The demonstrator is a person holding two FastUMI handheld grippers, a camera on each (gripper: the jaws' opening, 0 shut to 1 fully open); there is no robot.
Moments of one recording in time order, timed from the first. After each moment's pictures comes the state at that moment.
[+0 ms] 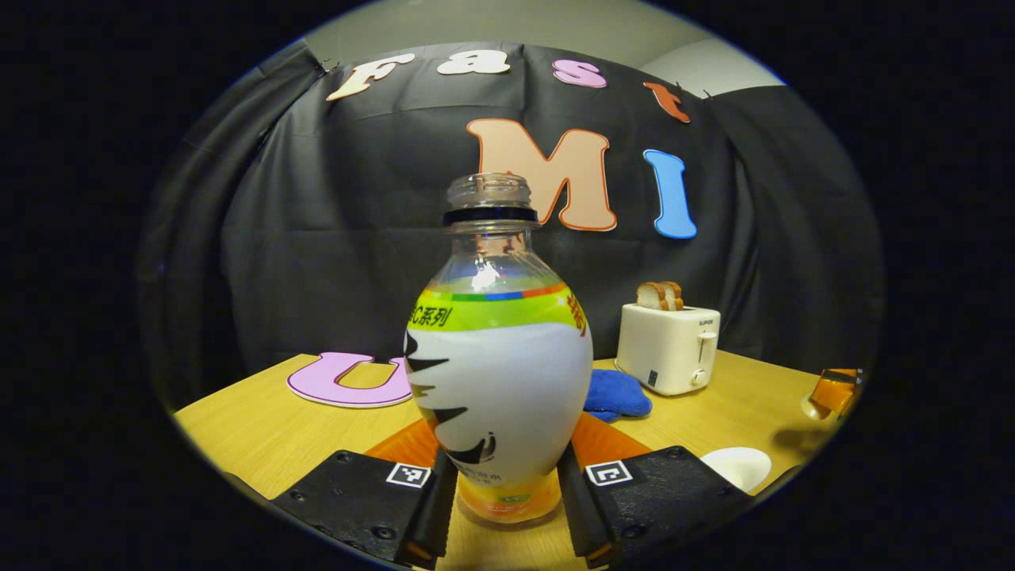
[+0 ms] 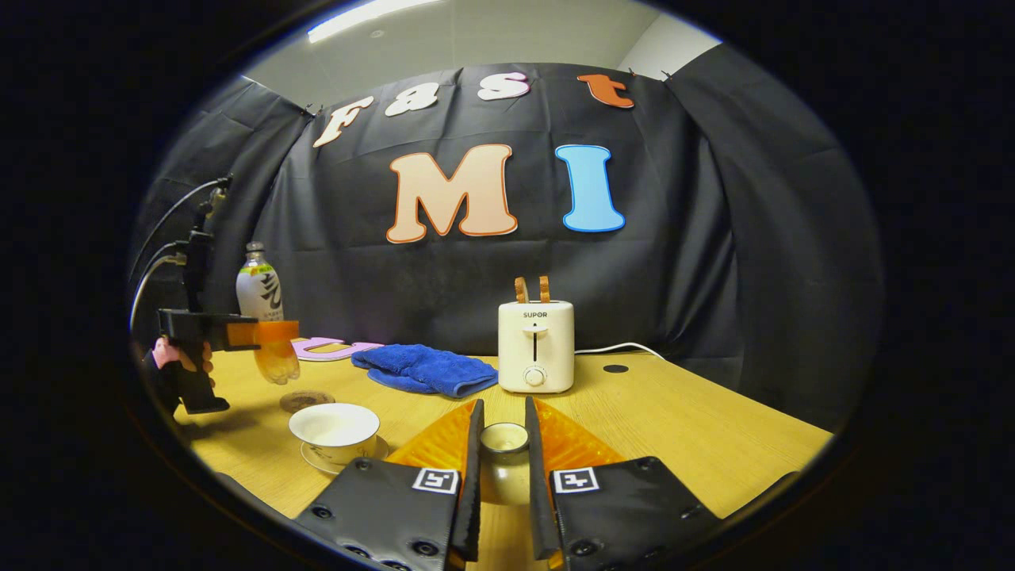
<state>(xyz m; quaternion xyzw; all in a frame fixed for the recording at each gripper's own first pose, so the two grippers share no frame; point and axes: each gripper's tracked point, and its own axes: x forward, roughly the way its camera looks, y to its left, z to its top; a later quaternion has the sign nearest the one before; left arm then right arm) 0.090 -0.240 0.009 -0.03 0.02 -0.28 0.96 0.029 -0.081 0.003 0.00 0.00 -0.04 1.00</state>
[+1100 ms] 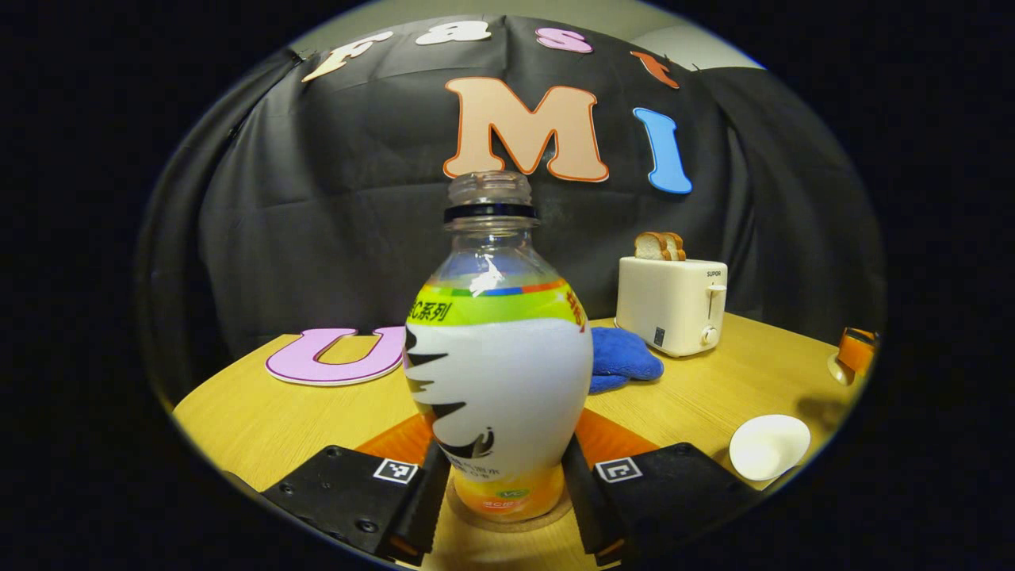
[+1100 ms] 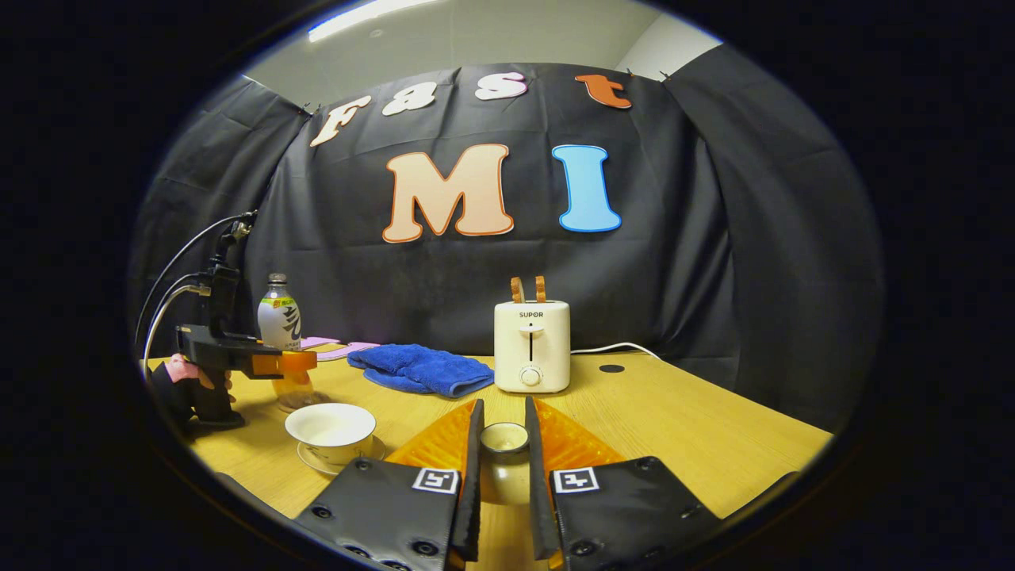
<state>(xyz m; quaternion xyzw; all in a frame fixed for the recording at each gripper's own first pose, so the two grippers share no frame) 0.099 -0.259 -0.030 0.01 0.07 -0.30 0.95 0.029 -0.084 0.004 0.00 0.00 -0.04 1.00</state>
